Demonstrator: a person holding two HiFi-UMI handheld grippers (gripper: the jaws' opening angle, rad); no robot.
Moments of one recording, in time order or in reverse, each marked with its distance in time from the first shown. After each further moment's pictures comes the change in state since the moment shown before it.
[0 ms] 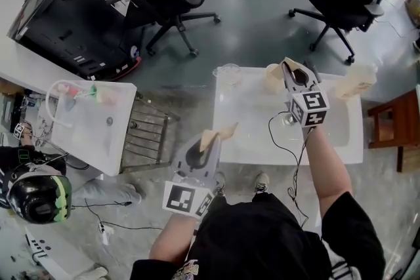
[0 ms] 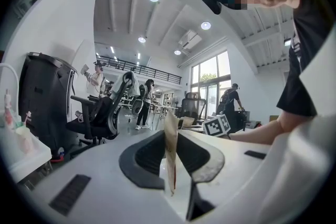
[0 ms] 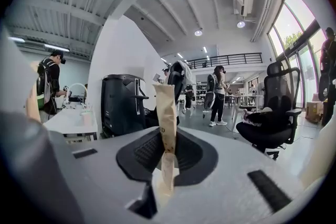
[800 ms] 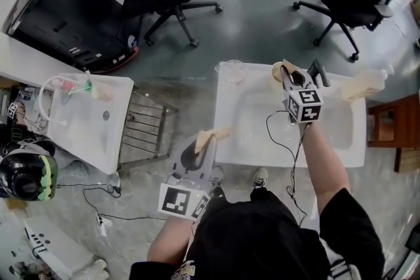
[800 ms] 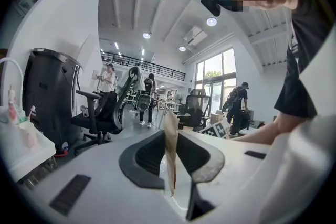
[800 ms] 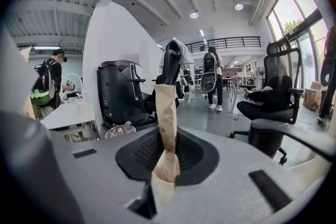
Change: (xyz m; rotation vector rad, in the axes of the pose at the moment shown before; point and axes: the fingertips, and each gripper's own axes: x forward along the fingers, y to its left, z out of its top) left arm 0.010 0.035 -0.015 -0.031 0.046 0.039; right arm 0.048 -0.003 -0.082 0.066 0.182 -0.007
